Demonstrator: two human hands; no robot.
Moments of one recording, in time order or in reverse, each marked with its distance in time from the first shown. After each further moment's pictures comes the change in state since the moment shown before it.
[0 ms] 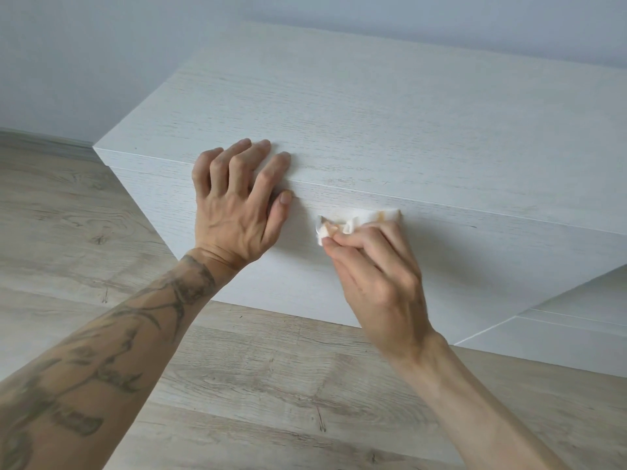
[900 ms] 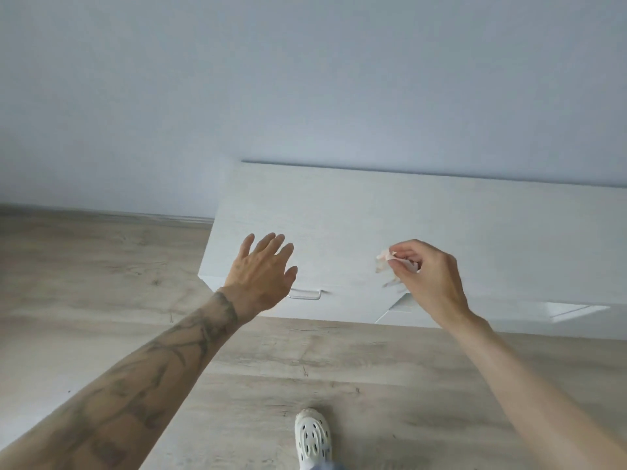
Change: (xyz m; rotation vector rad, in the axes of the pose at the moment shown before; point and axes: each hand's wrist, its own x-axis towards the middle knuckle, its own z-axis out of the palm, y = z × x) left_hand 0.327 0.051 -0.270 -0.137 -1.304 -0.060; right_hand 0.277 0.003 -0.343 0.278 -0.456 0.960
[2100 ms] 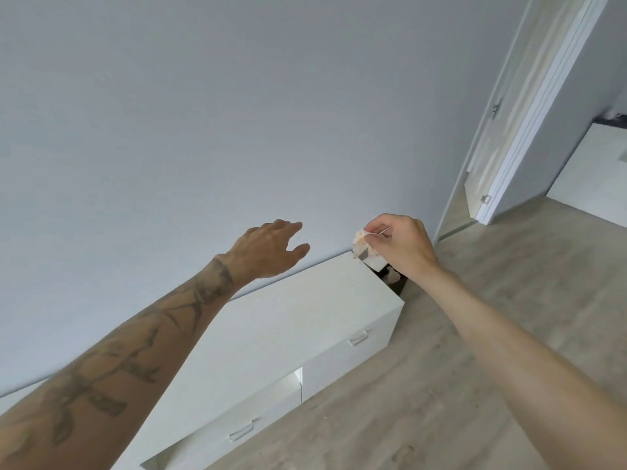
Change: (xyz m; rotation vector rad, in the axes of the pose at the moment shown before) left_hand 0.020 0.779 -0.510 -0.070 0.151 0.639; right_hand -0.121 0.031 -0.865 -0.125 0.540 0.142
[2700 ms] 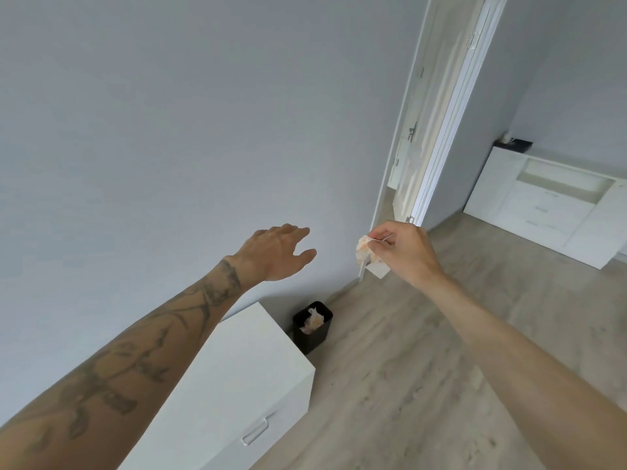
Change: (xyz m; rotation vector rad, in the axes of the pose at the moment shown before) left_hand 0.392 0.263 0.033 -0.021 -0.020 0.214; right_hand 0.236 0.264 -0.255 -0.137 0.182 0.048
